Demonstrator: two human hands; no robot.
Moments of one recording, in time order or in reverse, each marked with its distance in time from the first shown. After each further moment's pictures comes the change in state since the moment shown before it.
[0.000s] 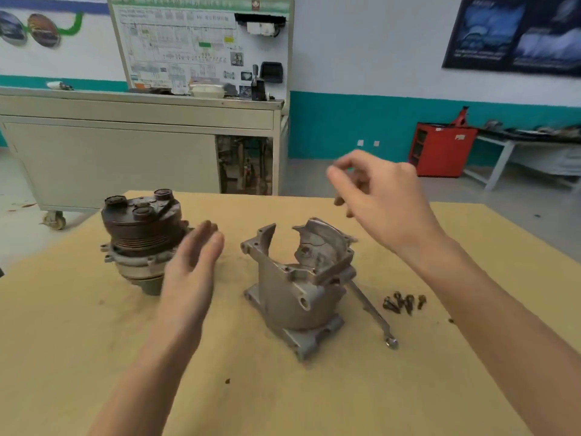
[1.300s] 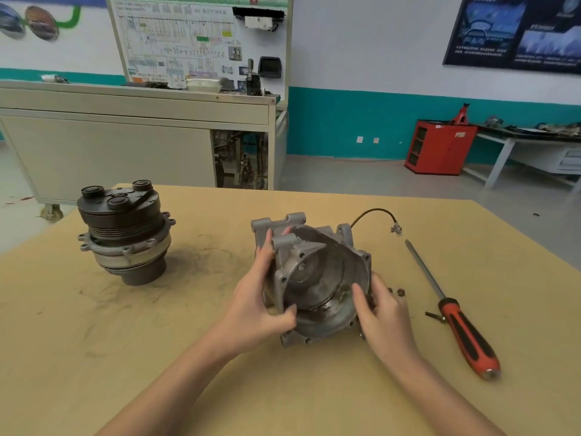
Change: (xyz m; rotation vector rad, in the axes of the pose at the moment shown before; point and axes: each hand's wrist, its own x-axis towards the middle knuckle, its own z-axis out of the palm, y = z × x) left_hand -0.039 -0.032 0.065 0.253 -0.579 0.283; right_hand -0.131 0.126 0.057 0.189 -0.006 0.217
